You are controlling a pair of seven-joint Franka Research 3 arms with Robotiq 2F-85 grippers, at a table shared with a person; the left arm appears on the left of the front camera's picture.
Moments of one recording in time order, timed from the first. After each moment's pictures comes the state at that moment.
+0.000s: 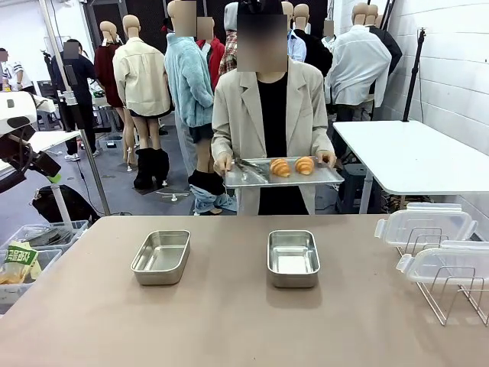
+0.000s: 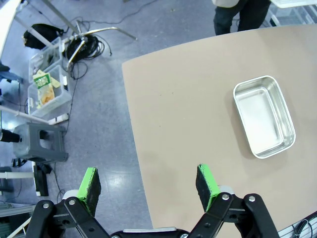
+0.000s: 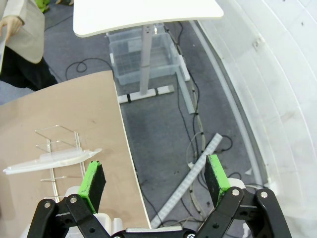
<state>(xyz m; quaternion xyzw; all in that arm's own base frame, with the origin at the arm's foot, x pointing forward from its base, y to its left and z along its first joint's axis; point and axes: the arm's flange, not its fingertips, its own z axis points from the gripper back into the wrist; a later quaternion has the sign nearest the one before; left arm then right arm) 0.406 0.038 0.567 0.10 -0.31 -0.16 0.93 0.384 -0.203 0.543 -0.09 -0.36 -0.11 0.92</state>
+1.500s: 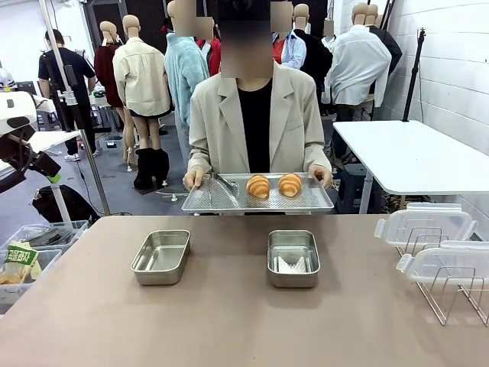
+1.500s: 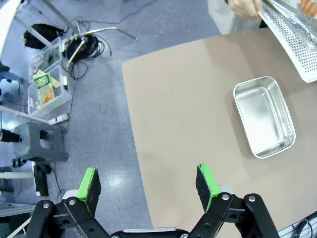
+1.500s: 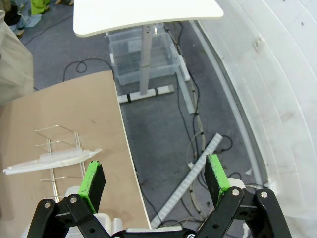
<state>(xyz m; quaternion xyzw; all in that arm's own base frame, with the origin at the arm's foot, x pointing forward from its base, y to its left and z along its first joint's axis) 0.406 0.038 0.567 0.10 -0.31 -0.16 0.93 0.384 -0.203 0.543 -0.09 -0.36 -0.11 0.92</state>
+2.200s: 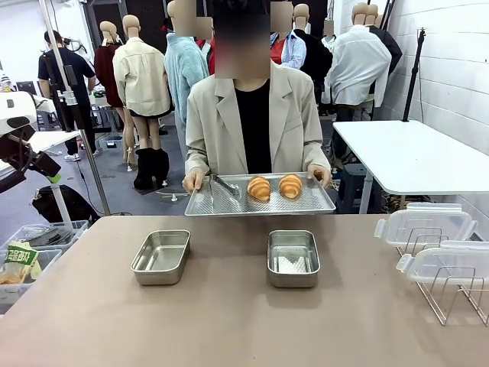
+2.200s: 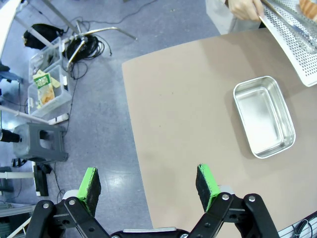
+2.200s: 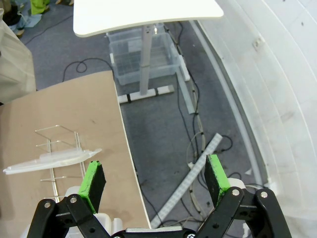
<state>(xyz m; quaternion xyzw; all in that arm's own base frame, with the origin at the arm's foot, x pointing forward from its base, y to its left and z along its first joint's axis) 0.406 0.038 0.567 0.10 -0.31 -0.16 0.93 0.384 -0.203 0.543 -0.09 -0.36 -0.11 0.92</state>
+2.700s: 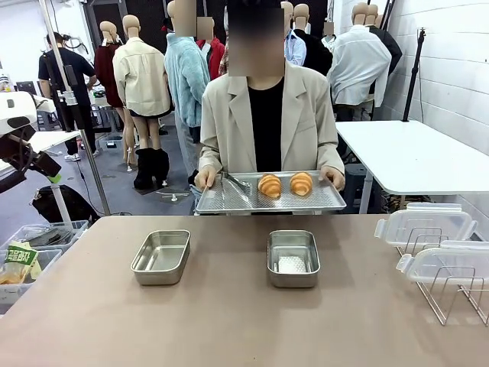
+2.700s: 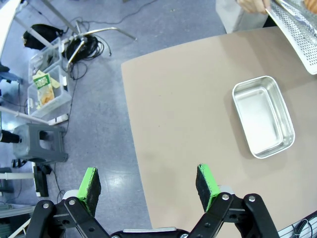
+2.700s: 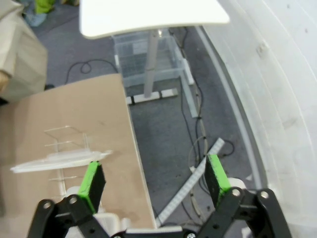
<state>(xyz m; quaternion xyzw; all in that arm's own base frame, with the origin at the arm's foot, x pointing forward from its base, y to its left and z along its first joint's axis) 0.407 0.032 0.566 0.10 -0.31 -0.16 0.93 0.390 -0.174 0.562 -0.08 -0.37 -0.08 0.92</state>
